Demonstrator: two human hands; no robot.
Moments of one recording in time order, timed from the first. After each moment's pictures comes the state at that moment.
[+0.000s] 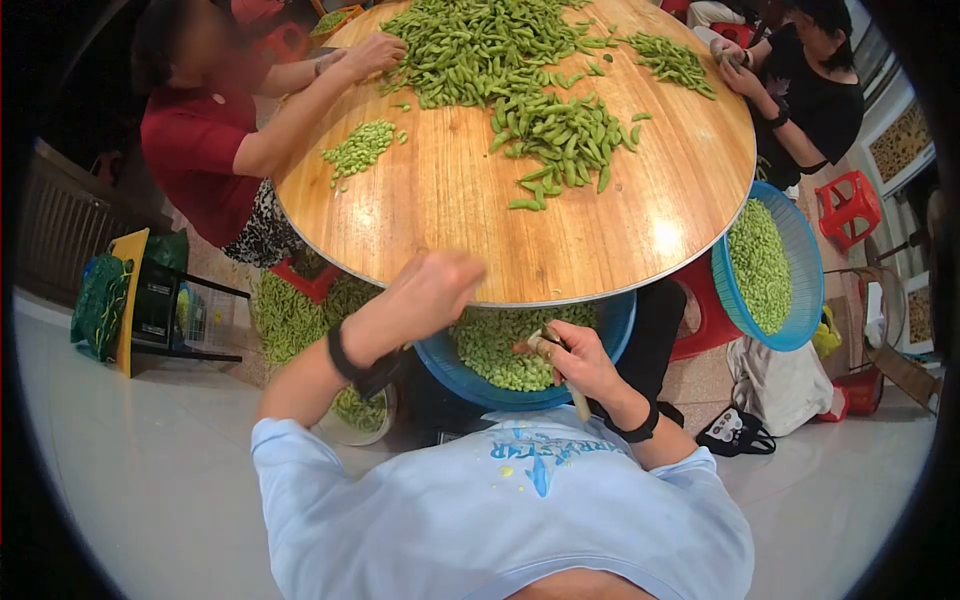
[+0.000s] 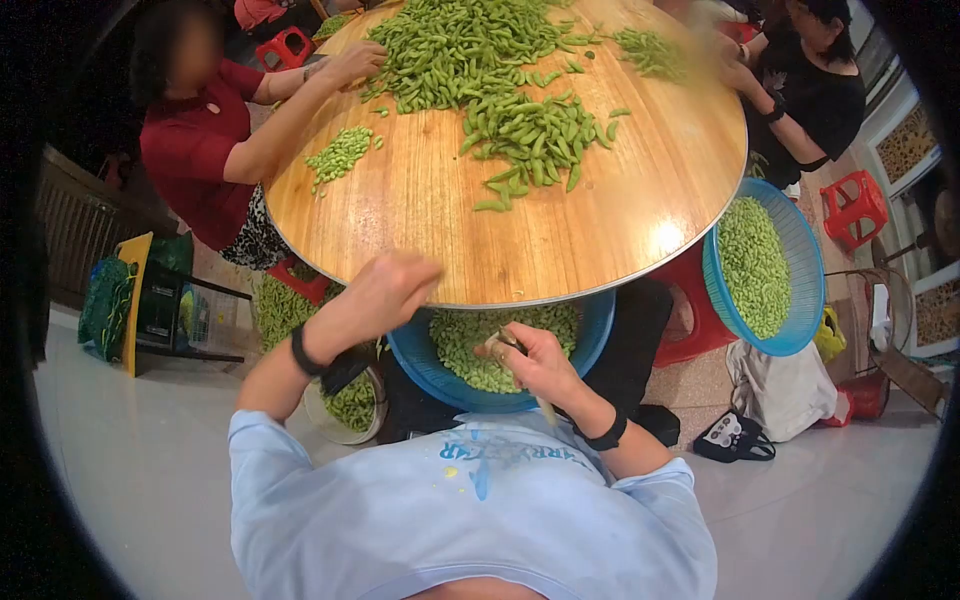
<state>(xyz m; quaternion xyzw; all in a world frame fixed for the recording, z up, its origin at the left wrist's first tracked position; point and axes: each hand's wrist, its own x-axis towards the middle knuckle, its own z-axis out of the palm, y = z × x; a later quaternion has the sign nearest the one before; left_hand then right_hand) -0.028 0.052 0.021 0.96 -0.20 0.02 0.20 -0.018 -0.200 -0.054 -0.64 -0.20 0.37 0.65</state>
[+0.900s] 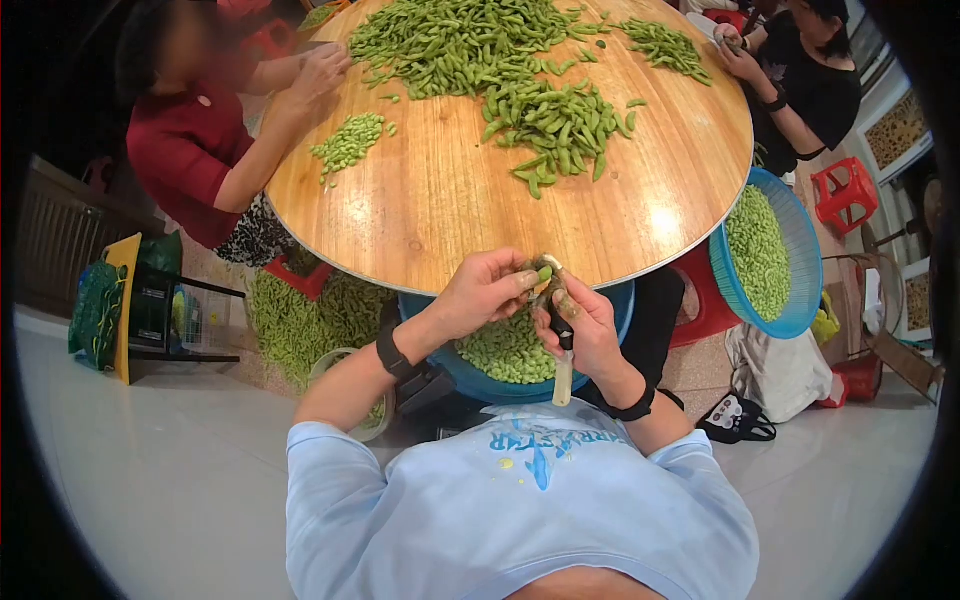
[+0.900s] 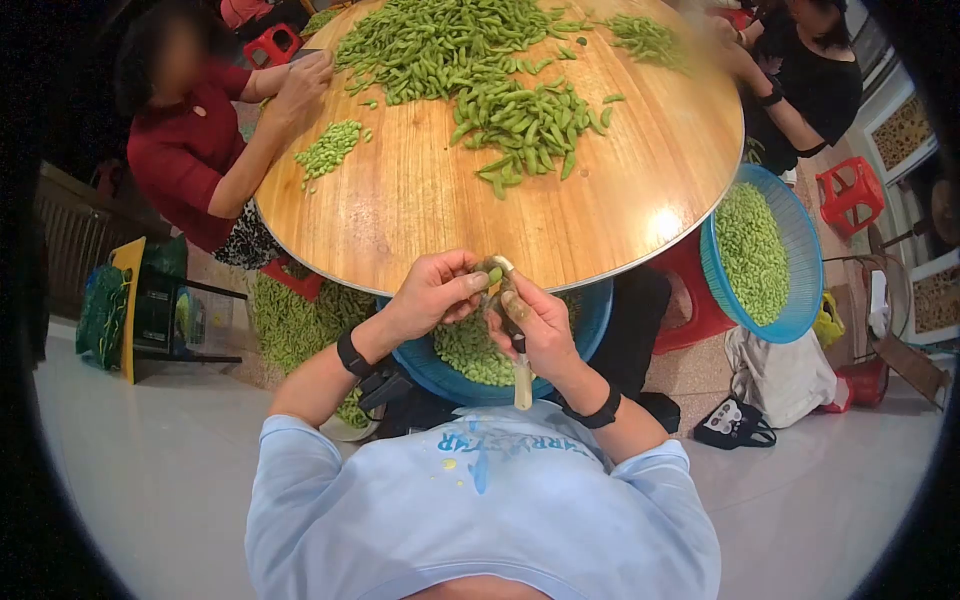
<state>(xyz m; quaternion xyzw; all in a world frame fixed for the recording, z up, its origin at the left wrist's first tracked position) -0.018 0.004 -0.015 0.62 0.03 -0.18 0.77 -0.005 -0.188 -0.045 -0.44 -0.14 0.32 0.83</state>
